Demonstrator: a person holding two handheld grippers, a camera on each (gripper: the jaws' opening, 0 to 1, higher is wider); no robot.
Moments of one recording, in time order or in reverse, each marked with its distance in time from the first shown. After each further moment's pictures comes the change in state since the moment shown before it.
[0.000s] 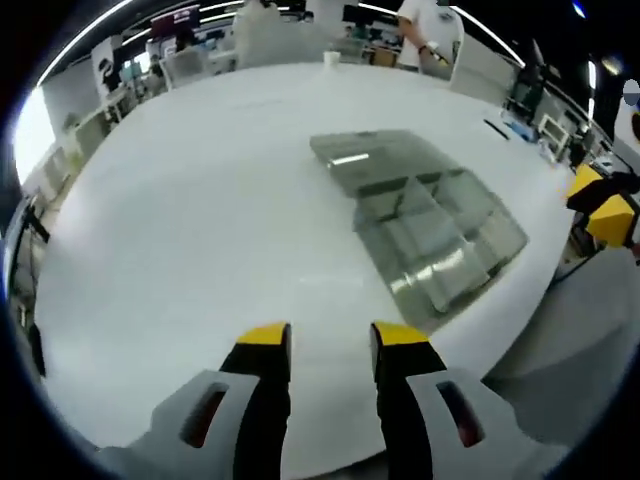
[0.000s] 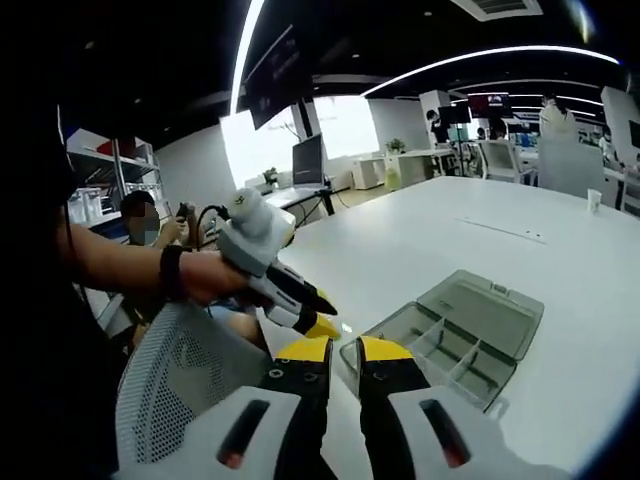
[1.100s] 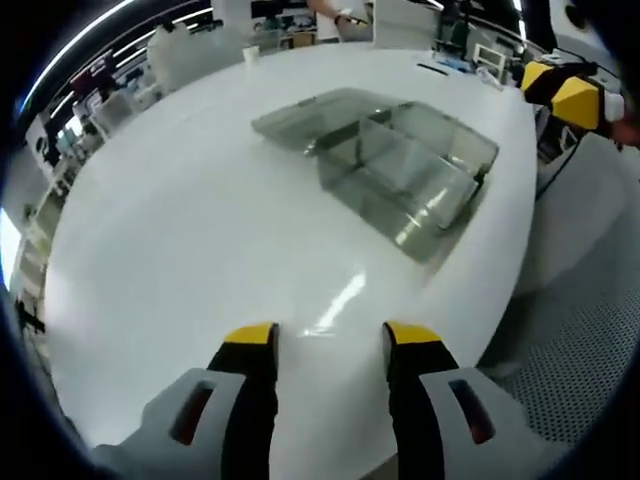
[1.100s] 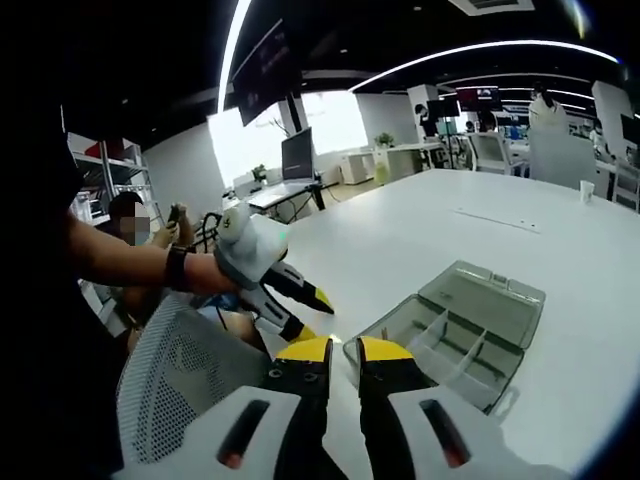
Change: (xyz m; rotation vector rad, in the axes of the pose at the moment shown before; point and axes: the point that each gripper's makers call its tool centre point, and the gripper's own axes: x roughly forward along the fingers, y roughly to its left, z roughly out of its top) left arm 0.001 0.011 -0.028 0.297 0.033 -0.085; right arm 0.009 0.007 -0.006 0.026 0.025 -0.041
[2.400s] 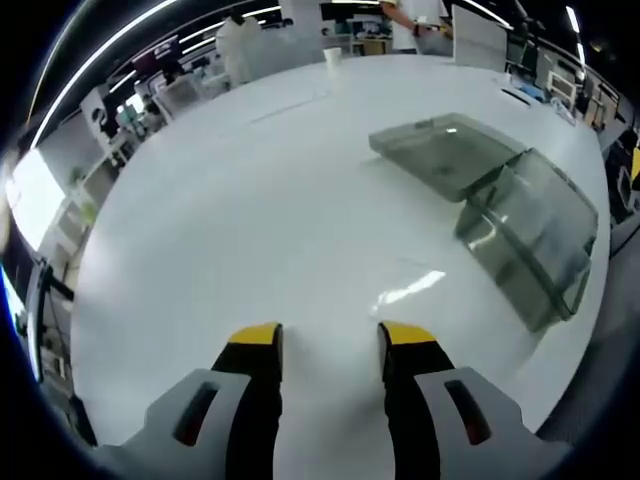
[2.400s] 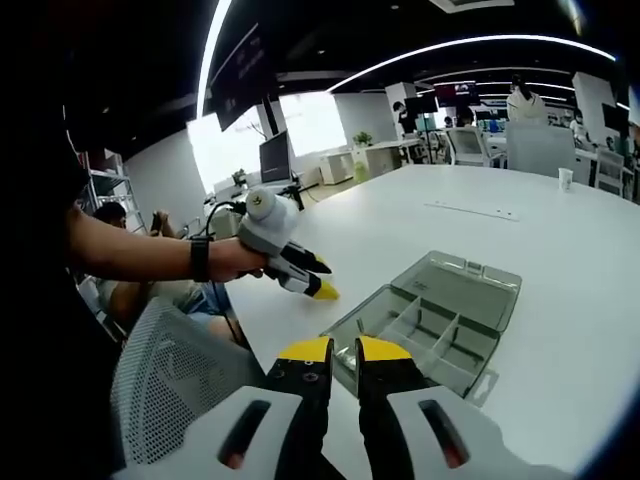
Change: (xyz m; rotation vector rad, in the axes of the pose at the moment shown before) left arm 0.019 0.082 0.036 -0.112 -0.024 0.238; right arm -0.012 -0.022 -0.007 0.052 0.001 -0.081
